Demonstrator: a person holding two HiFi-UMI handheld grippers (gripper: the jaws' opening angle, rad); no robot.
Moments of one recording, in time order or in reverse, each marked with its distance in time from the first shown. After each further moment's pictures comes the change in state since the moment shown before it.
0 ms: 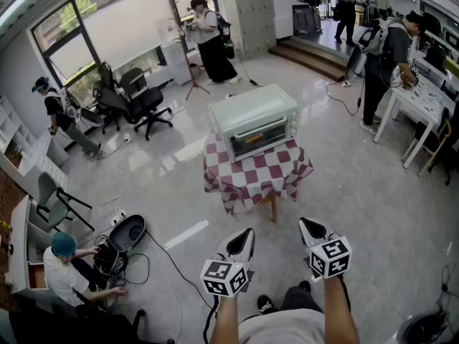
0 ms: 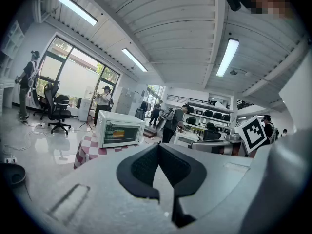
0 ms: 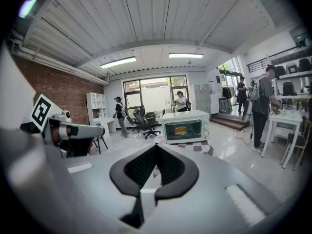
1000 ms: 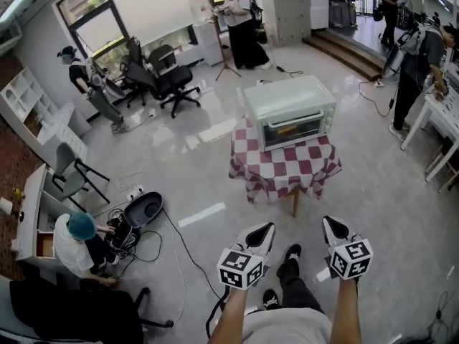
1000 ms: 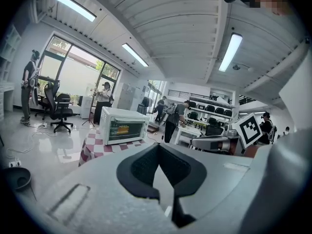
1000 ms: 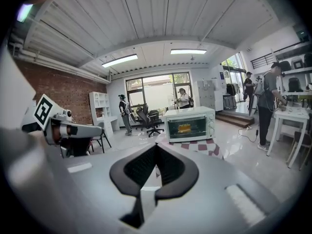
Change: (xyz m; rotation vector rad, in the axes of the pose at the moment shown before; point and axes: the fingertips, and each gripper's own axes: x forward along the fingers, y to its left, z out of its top) left arm 0.009 0.031 -0.009 0.010 0.064 0.014; right arm 0.034 -0.006 -0.007 0.001 0.034 0.048
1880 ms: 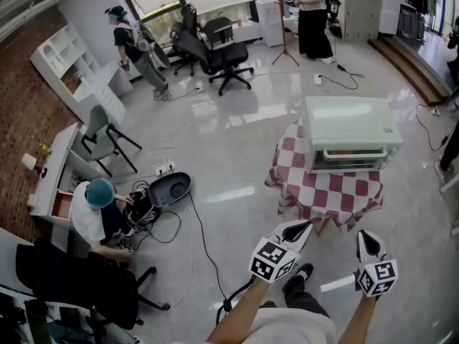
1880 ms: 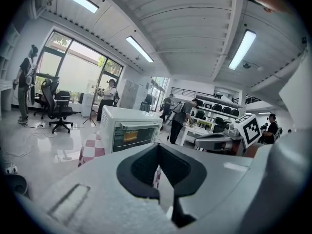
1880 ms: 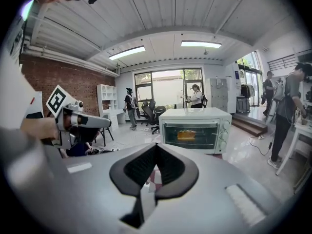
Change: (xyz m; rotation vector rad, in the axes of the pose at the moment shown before) left arm 0.139 0.116 0.048 -0.021 0.029 0.026; right arm 0.154 -0.085 0.047 -0.114 0.042 0.112
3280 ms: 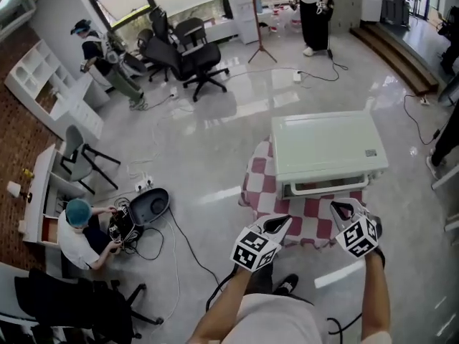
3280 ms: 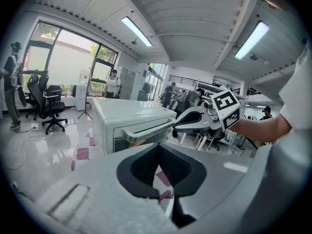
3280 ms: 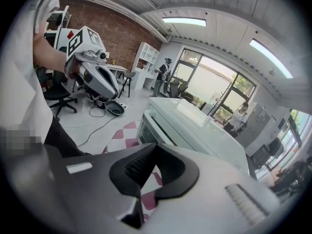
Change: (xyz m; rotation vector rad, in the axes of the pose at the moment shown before) left arm 0.156 0.099 0.036 0.020 0.146 -0.025; right arm 0.204 -0.109 0.043 -0.648 0.290 0.223
